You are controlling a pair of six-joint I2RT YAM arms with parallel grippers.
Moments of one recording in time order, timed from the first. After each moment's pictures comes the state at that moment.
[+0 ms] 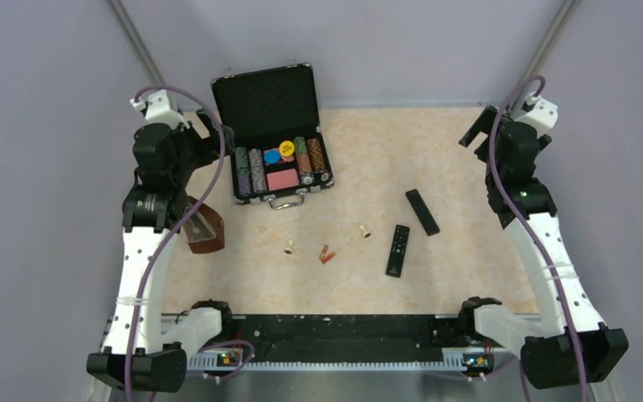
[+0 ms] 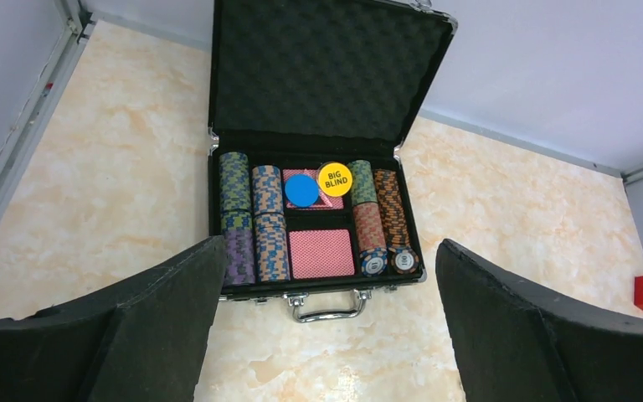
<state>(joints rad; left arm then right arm) -0.03 1.02 1.29 -0.49 0.01 -0.37 0.11 1.04 1.11 -0.29 0.45 0.36</state>
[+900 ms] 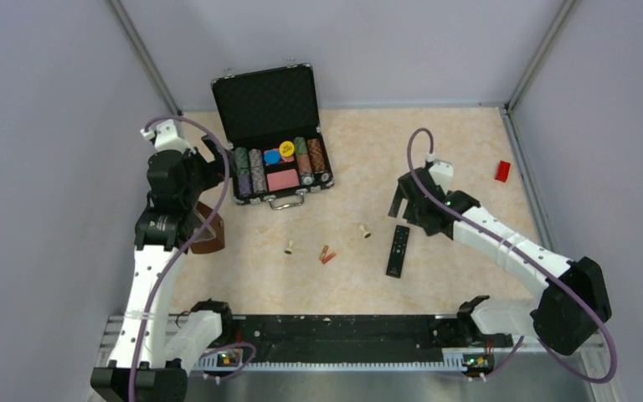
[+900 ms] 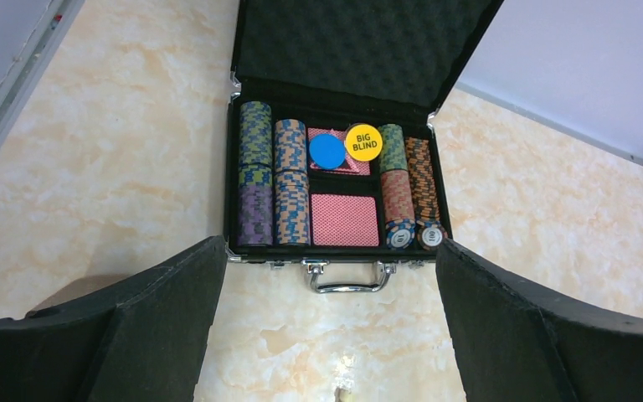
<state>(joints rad) -0.03 0.92 1.06 -0.42 -0.04 -0.41 0.56 1.24 0.95 -0.65 0.44 0.75</state>
